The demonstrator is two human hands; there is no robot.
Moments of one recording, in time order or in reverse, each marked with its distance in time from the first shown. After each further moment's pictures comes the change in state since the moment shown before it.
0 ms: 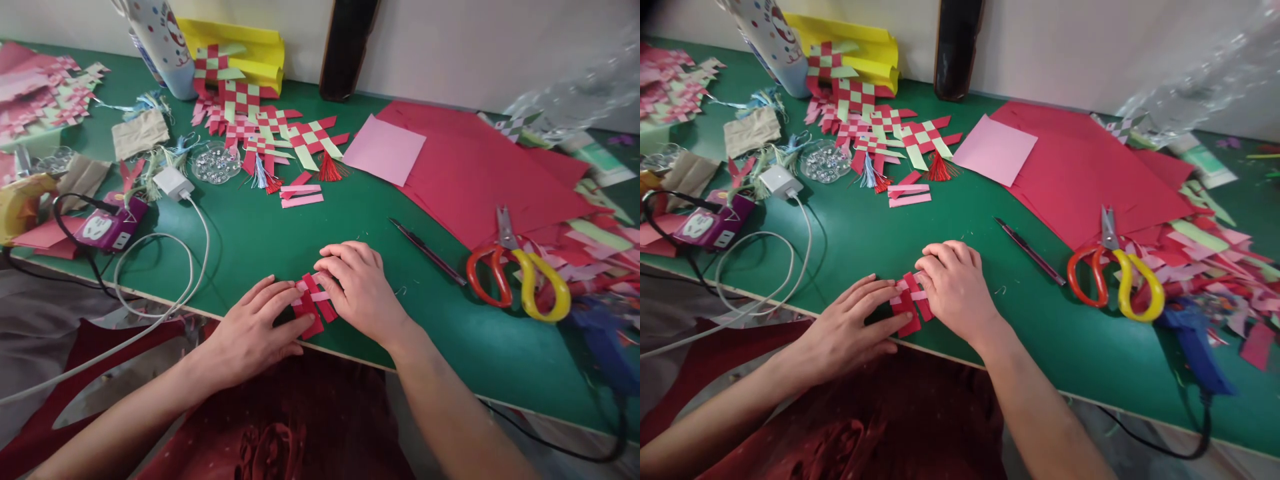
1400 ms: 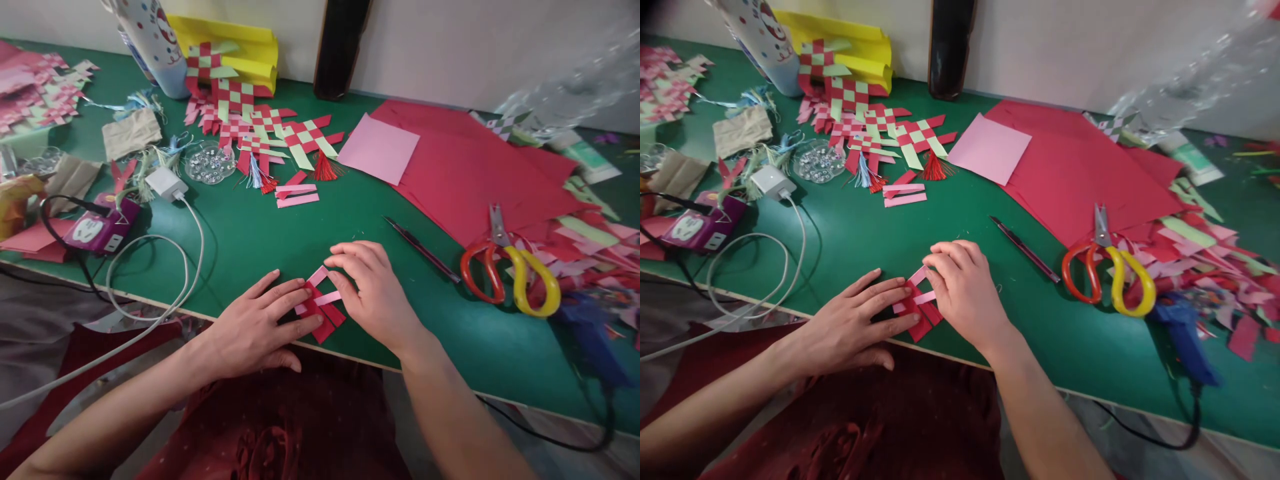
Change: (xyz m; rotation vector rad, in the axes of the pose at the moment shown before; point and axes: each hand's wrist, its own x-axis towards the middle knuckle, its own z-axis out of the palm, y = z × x) left_hand 0.009 -0.014 0.002 0.011 -0.116 0.158; right_hand -0.009 0.006 -0.011 0.071 0.095 0.003
